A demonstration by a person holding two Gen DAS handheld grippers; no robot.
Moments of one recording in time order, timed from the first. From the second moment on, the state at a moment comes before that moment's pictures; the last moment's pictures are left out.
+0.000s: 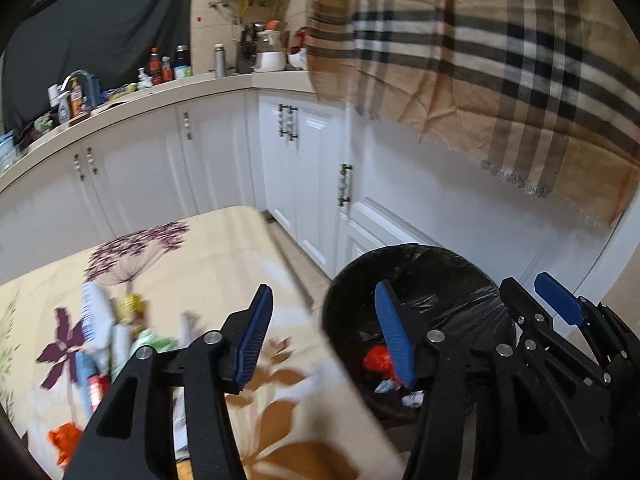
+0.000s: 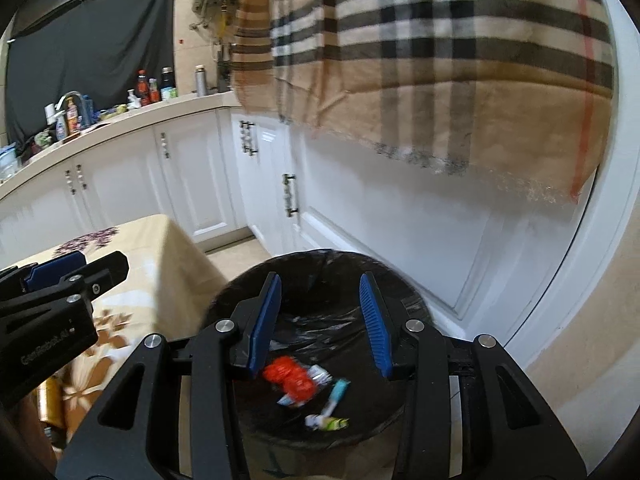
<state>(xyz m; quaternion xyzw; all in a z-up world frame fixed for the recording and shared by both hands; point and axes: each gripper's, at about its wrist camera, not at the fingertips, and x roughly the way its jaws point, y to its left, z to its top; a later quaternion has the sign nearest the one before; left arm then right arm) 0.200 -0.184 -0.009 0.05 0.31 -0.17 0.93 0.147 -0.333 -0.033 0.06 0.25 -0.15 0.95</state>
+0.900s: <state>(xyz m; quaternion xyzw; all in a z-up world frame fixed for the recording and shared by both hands) 0.126 0.024 -0.025 0.00 0.33 0.01 0.94 0.107 -0.161 -0.029 0.00 0.28 0.02 0.96</state>
